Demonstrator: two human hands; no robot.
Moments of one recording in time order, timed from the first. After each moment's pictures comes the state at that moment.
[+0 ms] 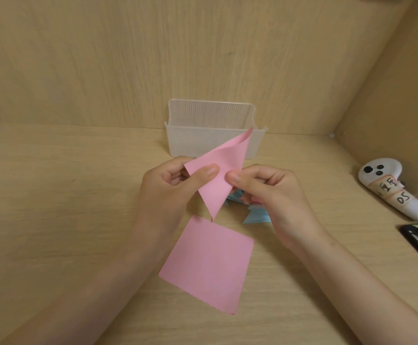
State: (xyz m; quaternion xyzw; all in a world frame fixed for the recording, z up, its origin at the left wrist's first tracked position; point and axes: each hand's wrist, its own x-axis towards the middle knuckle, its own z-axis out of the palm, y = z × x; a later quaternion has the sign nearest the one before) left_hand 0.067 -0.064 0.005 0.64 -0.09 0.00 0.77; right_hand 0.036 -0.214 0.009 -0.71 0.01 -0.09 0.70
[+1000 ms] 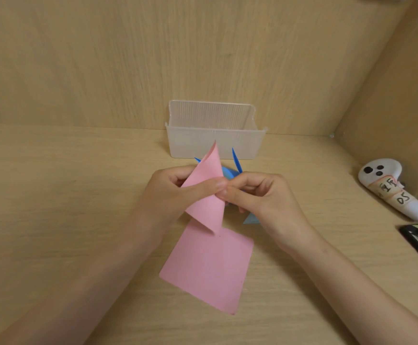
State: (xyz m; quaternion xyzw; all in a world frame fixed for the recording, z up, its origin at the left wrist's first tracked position) left_hand 0.069 -0.055 0.012 0.71 -0.13 -0.10 0.68; right_hand 0.035 -0.208 0.004 -0.74 -0.05 -0.07 0.66
